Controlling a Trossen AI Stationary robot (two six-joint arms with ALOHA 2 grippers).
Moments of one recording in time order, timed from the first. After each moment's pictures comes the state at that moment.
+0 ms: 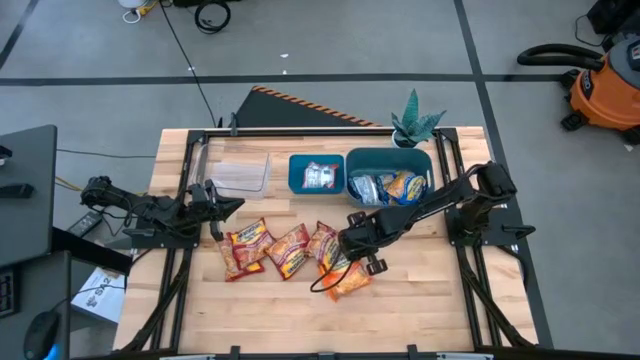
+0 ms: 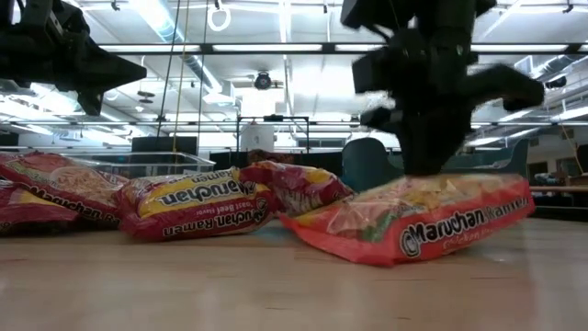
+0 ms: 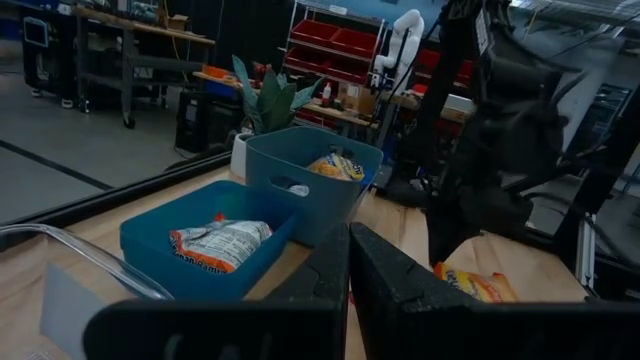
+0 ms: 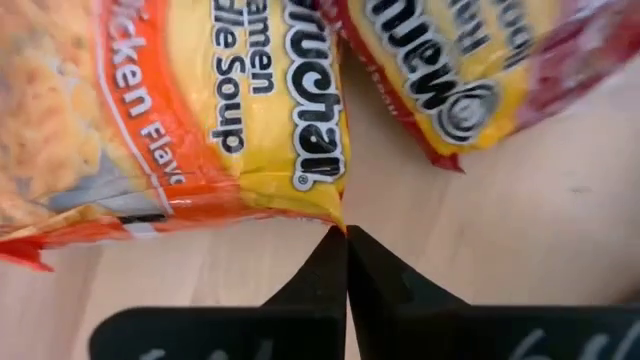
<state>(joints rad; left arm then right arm) -0.37 0.04 0.06 0.03 -0.70 -0.25 0.24 1.78 1.16 -0.72 0.06 -0.09</state>
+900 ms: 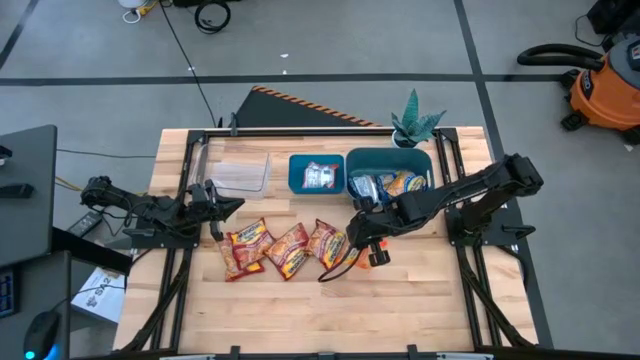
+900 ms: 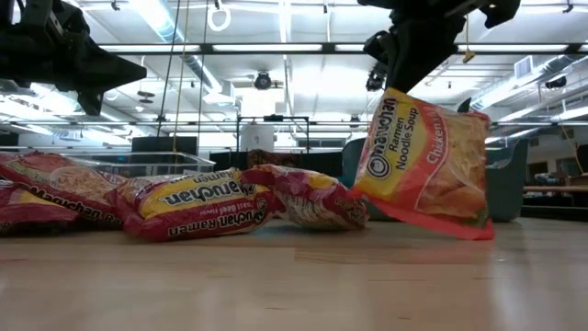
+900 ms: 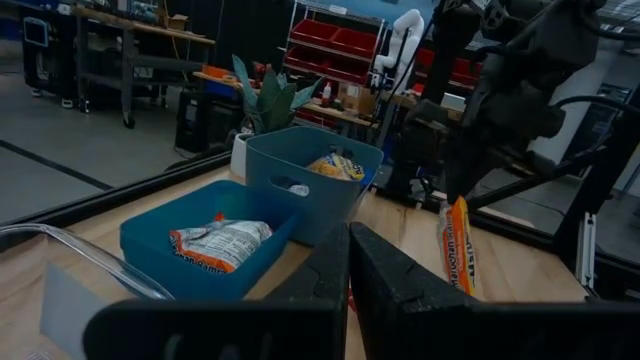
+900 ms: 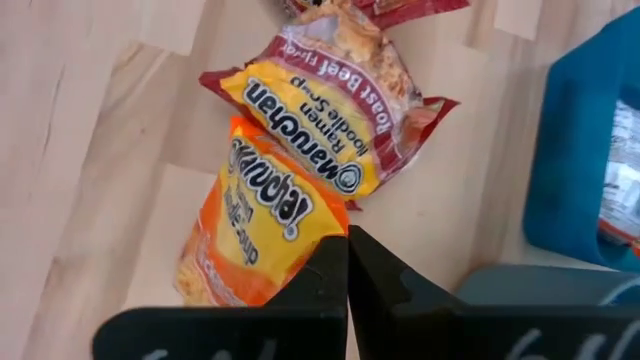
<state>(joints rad) -0.37 0.04 0.06 0.03 -0.70 -0.25 0.25 1.56 1.23 -0.78 0.17 -0.04</state>
